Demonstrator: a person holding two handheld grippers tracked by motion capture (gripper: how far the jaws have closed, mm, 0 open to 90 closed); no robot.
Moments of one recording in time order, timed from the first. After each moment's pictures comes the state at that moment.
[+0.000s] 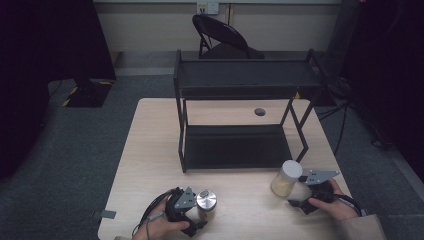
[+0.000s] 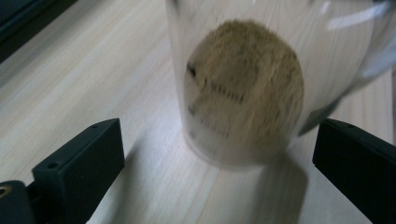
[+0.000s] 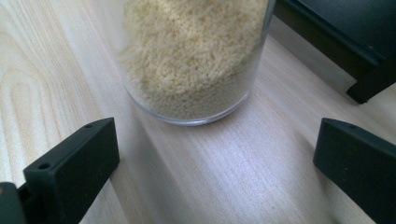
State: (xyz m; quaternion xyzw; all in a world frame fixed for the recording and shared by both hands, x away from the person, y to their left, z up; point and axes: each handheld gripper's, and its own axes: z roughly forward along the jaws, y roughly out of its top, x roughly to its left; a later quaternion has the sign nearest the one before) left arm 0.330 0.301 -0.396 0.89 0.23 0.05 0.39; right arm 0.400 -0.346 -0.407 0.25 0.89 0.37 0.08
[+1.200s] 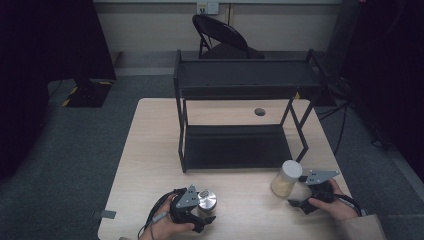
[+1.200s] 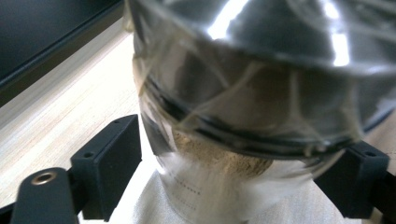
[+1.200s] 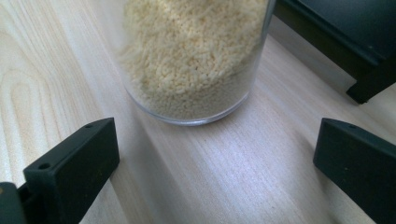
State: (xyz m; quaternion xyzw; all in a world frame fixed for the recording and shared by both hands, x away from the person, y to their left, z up) left arm 0.323 0.298 -0.399 0.86 0.24 0.06 0.44; right arm 0.400 -0.346 -0.407 0.25 0.89 0.37 0.07
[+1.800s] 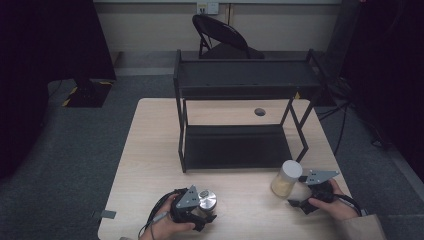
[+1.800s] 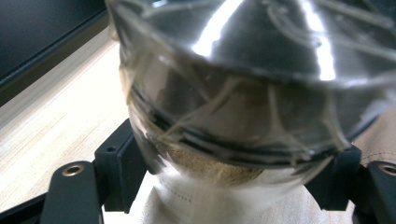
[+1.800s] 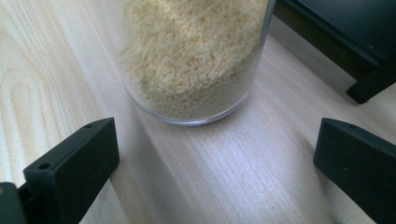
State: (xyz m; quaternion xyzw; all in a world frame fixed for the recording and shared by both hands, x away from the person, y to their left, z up) left arm 0.326 0.298 -0.400 0.86 0.23 0.05 0.45; right arm 0.400 -0.346 -0.407 0.25 0.89 0.37 0.08
